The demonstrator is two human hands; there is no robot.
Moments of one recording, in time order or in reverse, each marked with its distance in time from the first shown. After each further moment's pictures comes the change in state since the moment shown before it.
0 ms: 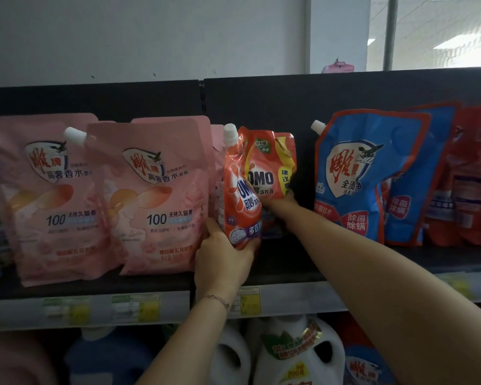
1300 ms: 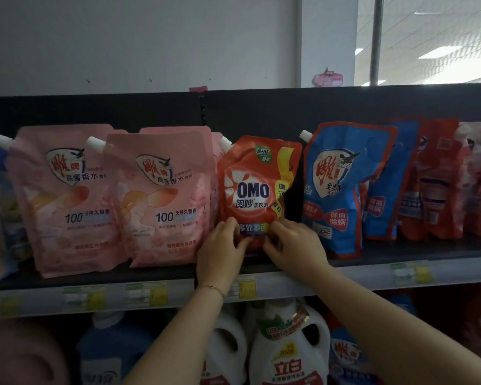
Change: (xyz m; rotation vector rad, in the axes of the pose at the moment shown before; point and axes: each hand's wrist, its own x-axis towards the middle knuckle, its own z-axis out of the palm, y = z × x) left_hand -0.003 -0.014 -0.007 0.151 -0.049 0.398; right_hand -0.113 0.051 -0.041 -1.001 0.195 -1.100
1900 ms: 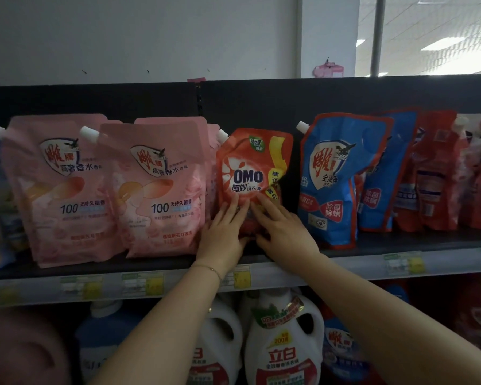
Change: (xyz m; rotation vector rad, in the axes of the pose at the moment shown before) left_hand 0.015 -0.002 0.004 0.261 -0.321 0.165; right_hand 0.006 -0.001 -0.002 -0.006 -0.328 0.051
